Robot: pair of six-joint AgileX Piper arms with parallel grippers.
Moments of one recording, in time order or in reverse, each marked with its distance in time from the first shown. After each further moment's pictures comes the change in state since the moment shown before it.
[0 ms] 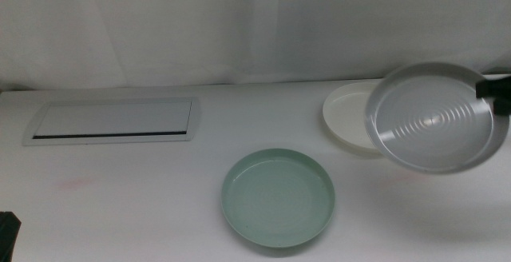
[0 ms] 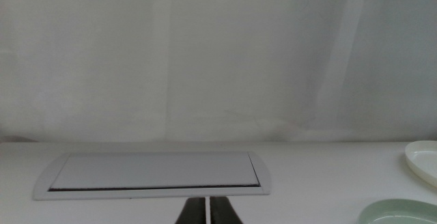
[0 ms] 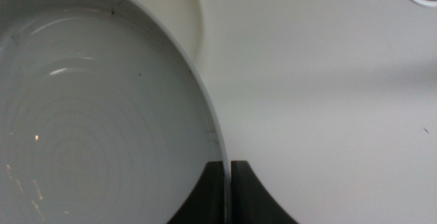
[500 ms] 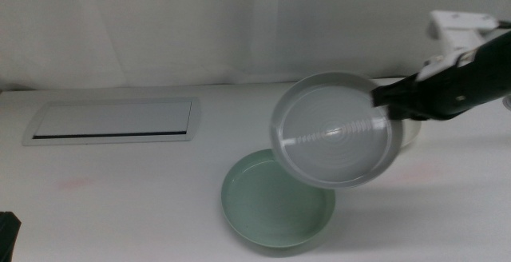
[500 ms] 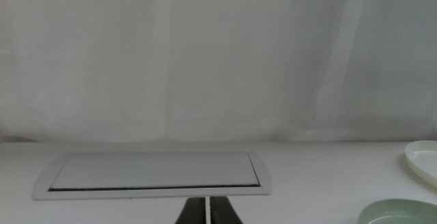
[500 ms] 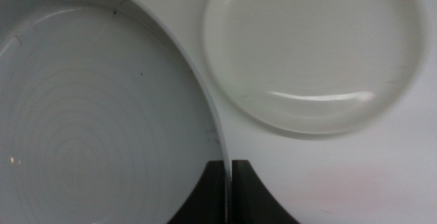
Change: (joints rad) left arm 0.000 0.000 0.000 0.000 0.000 0.000; right arm 0.329 0.136 -0.108 0.071 -0.015 0.069
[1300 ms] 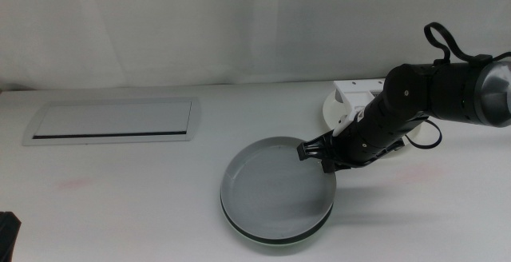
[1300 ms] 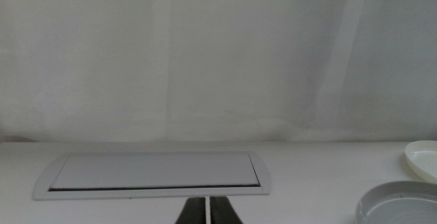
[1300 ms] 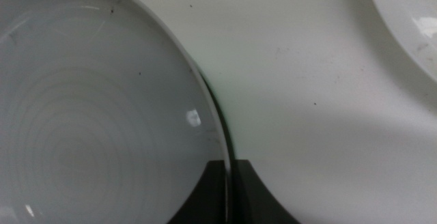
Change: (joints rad) left arm 0.000 0.000 0.000 0.000 0.000 0.000; right arm 0.194 0.355 -0.086 0.026 -0.068 0.072
